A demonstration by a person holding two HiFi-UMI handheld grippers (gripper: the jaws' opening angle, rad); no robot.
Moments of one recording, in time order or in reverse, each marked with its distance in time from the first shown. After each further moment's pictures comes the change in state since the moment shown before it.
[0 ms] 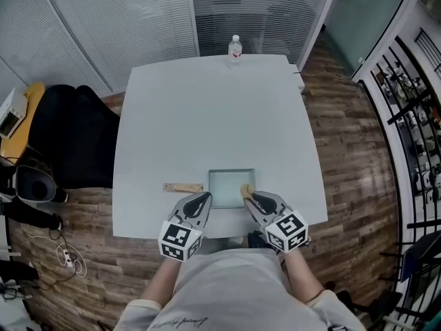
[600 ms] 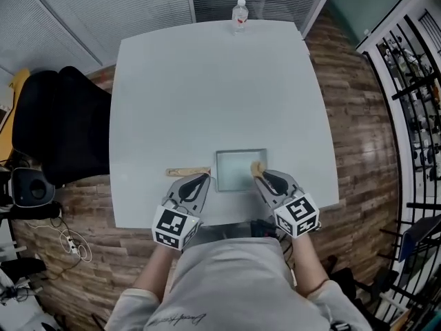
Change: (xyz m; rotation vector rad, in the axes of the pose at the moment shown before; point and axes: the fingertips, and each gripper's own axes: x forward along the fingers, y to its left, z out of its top) left arm 0.002 0.043 -0.010 0.025 0.071 -0.056; right arm 0.026 -0.018 -0.006 0.014 0.087 -0.088
